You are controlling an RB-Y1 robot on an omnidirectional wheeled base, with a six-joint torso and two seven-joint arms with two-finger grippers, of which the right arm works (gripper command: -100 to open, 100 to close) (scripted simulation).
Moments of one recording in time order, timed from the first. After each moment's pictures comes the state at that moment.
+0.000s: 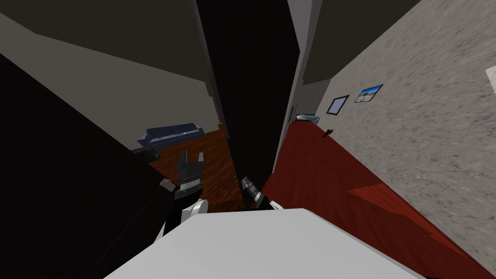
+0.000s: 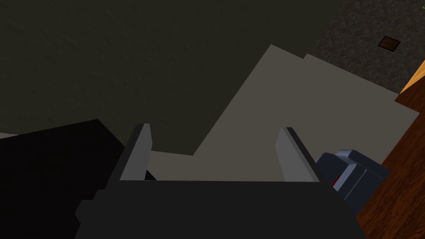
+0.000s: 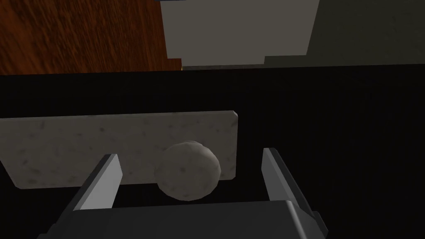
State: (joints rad) arm -0.10 -0.11 0.80 -0.80 -0.12 -0.79 -0.06
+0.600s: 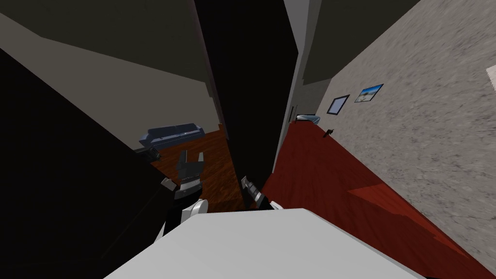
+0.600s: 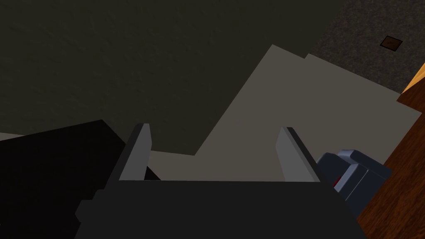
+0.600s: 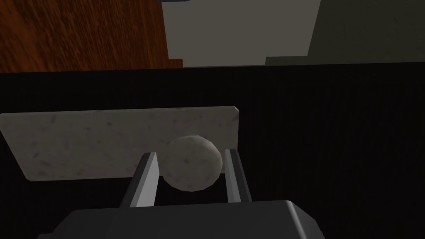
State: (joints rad) arm -0.10 -0.11 0.80 -0.80 -0.12 -0.79 -0.06
